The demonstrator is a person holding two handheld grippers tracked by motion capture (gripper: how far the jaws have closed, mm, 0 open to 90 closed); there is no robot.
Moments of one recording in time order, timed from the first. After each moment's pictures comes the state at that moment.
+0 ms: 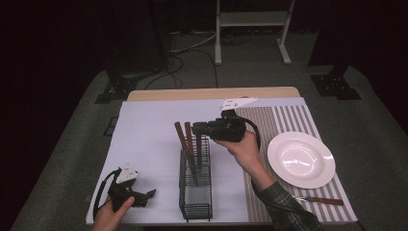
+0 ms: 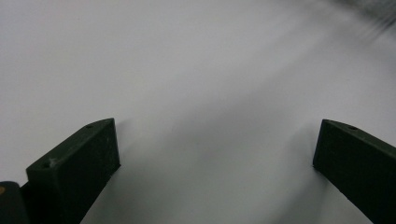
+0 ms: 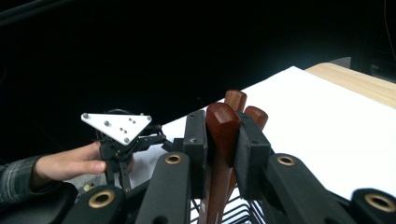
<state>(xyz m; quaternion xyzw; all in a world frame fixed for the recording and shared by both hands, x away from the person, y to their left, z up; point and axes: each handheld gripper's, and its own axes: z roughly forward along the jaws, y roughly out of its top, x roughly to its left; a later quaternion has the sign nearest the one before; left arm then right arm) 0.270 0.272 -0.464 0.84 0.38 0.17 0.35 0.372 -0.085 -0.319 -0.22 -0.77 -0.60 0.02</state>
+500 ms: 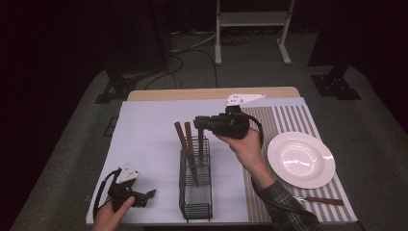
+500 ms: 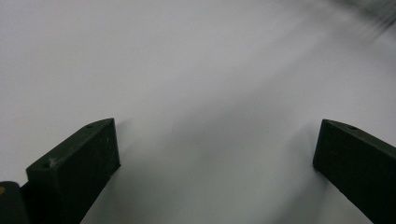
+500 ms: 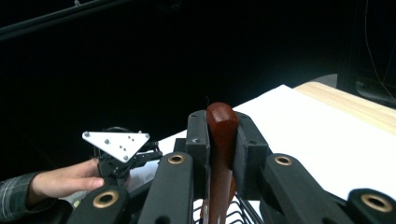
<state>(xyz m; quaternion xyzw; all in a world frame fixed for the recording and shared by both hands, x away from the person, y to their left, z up) 0.270 0.272 -0.464 0.84 0.38 0.17 0.35 0.369 -0.092 -0.303 -0.23 -0.75 -0.62 0.00</state>
